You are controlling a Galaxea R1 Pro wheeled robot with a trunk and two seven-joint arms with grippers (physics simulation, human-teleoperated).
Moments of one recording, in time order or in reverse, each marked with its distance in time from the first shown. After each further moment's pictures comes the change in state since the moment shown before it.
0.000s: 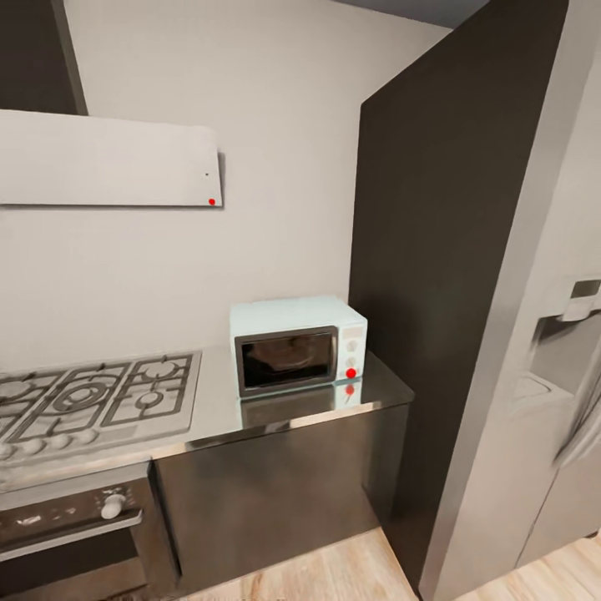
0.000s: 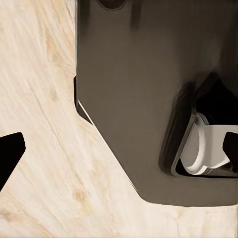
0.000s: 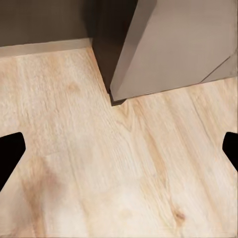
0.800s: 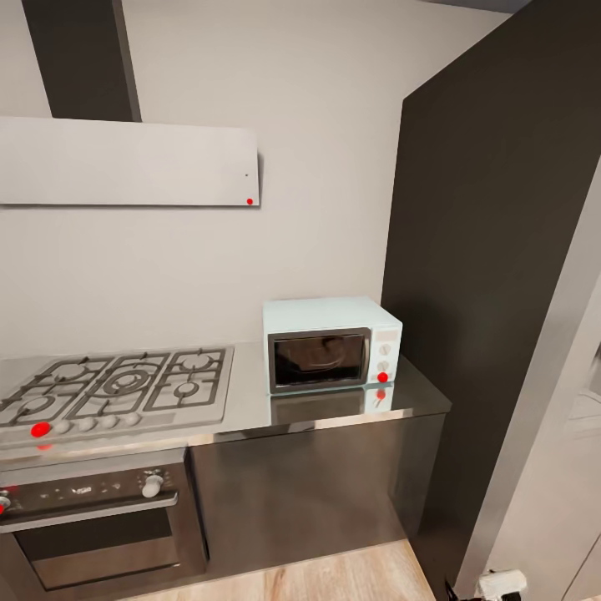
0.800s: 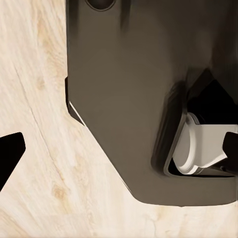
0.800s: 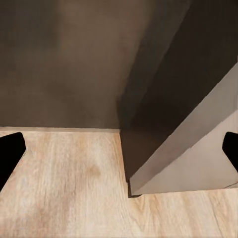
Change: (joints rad) left arm 0.000 -0.016 0.000 0.000 0.000 -0.006 -0.001; right arm -0.078 0.060 0.010 -0.294 -0.020 -0.002 0.233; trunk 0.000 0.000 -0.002
